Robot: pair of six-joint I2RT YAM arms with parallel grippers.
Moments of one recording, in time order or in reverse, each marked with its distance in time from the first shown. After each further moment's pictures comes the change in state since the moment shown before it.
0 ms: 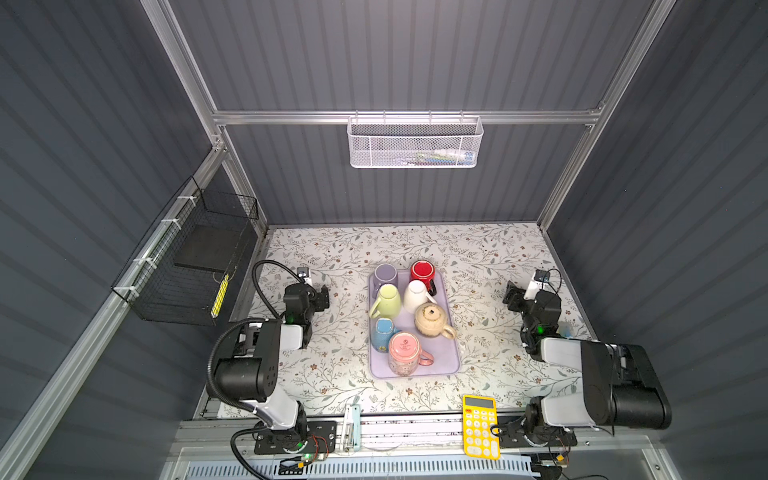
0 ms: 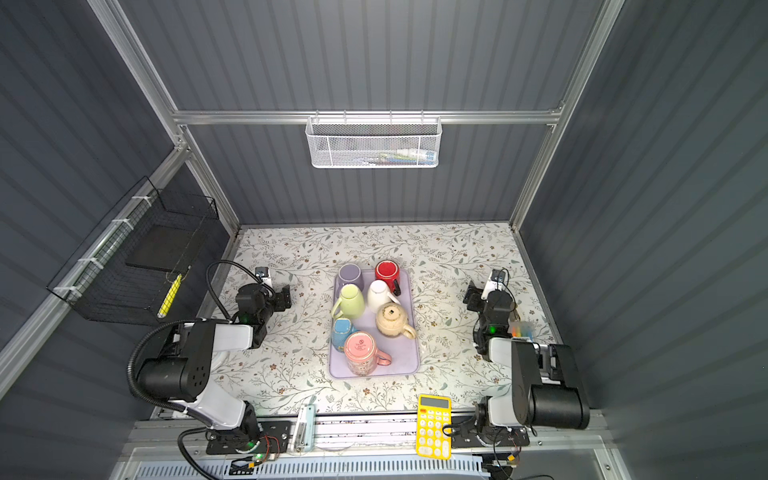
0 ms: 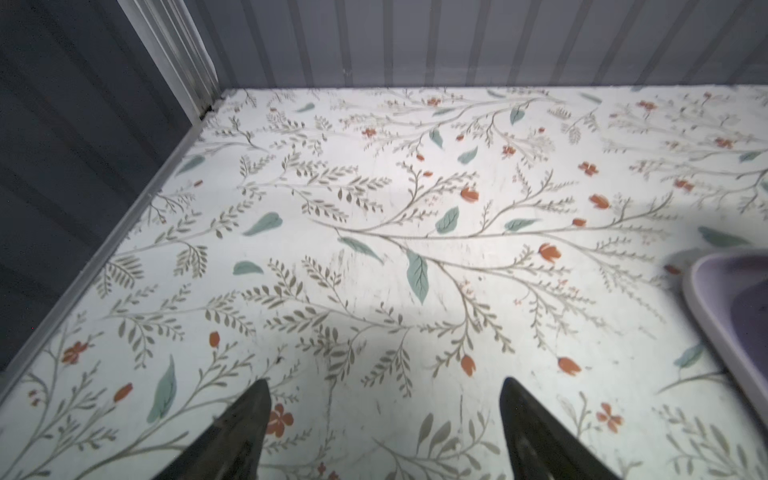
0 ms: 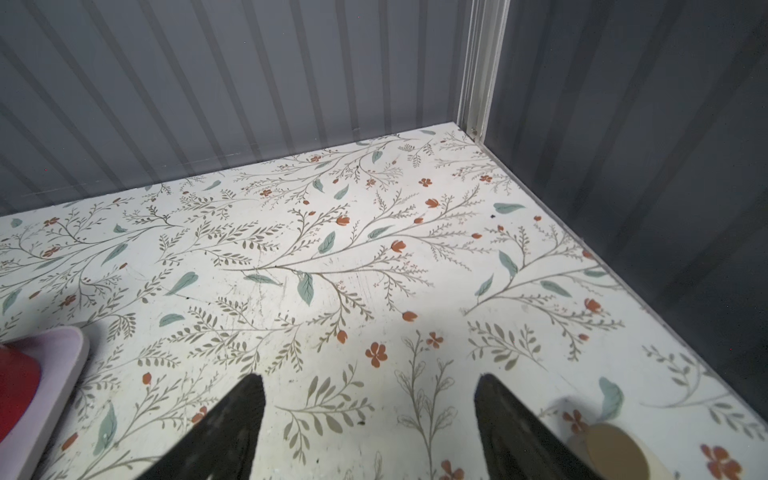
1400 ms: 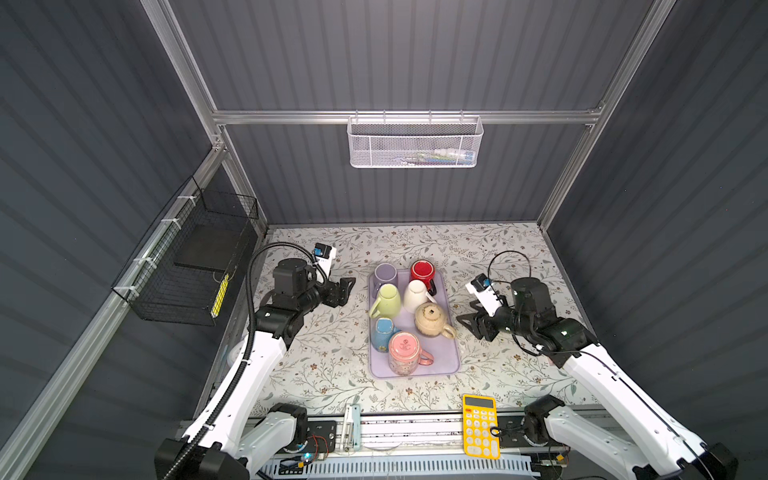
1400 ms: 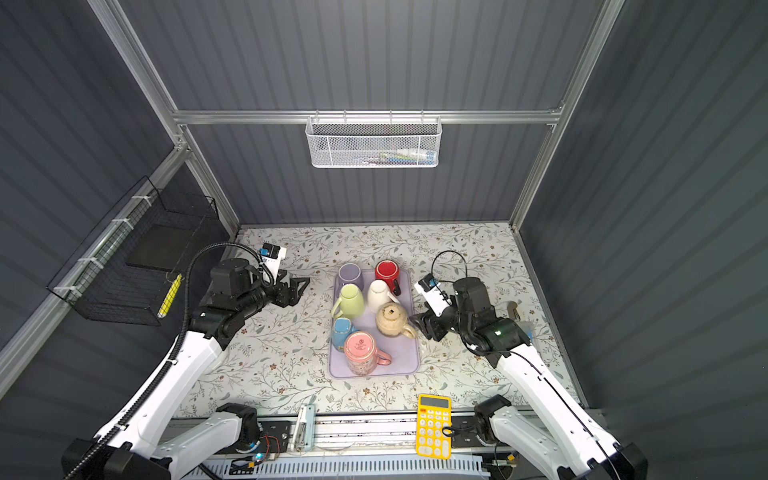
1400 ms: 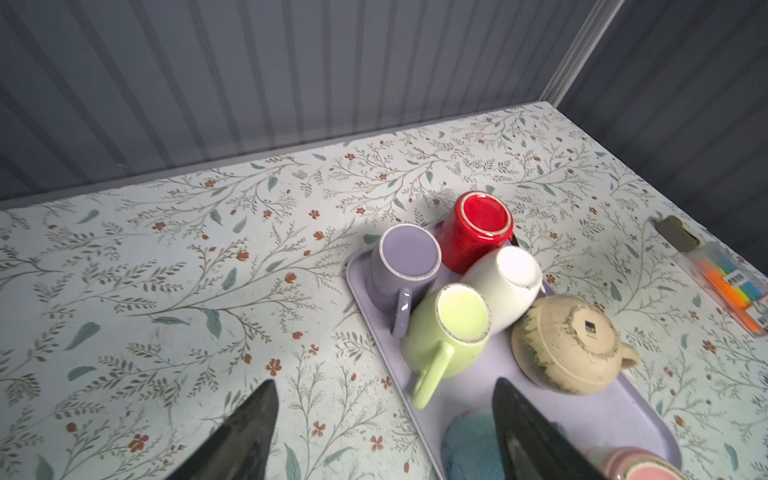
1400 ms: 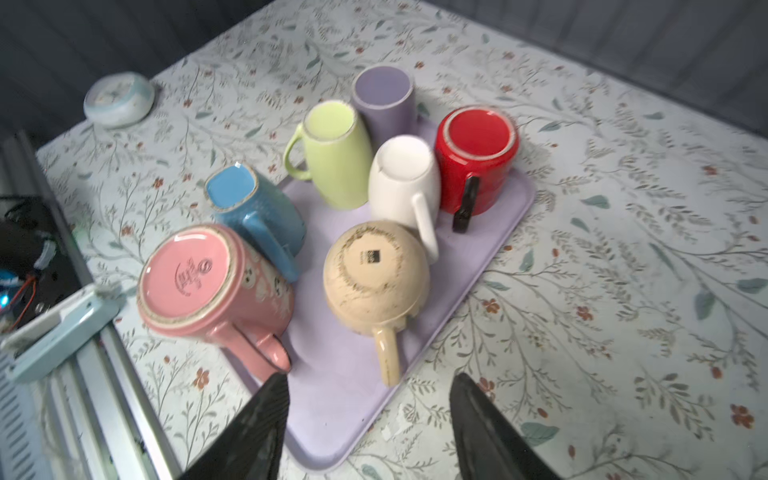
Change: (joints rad) left arm -0.194 -0.550 0.372 -1.011 0.384 0.013; right arm 0.522 -0.473 0.400 -1.304 -0.422 -0.300
